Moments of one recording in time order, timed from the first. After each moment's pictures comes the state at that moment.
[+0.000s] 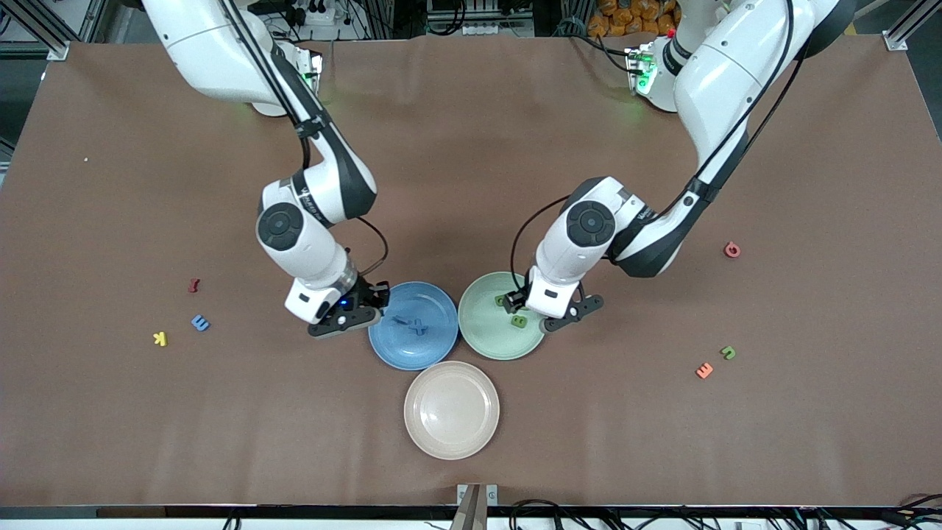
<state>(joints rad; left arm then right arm) -0.15 0.74 -0.52 -1.60 0.34 2.37 -1.23 0.47 0.55 -0.02 -1.76 0.16 2.50 0.09</state>
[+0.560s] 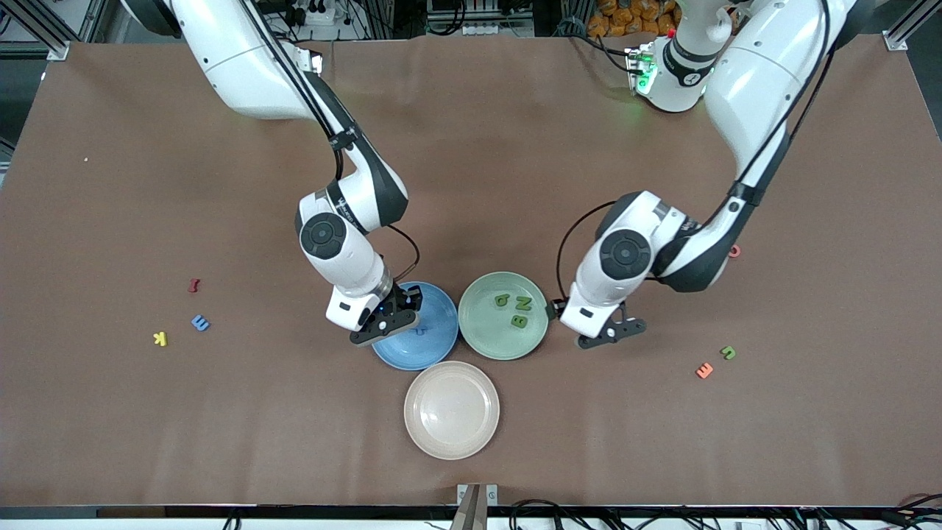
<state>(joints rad) -0.07 0.71 -0.50 -1.54 0.38 2.13 -0.92 0.53 0.67 -0.02 -1.63 0.16 2.50 0.05</state>
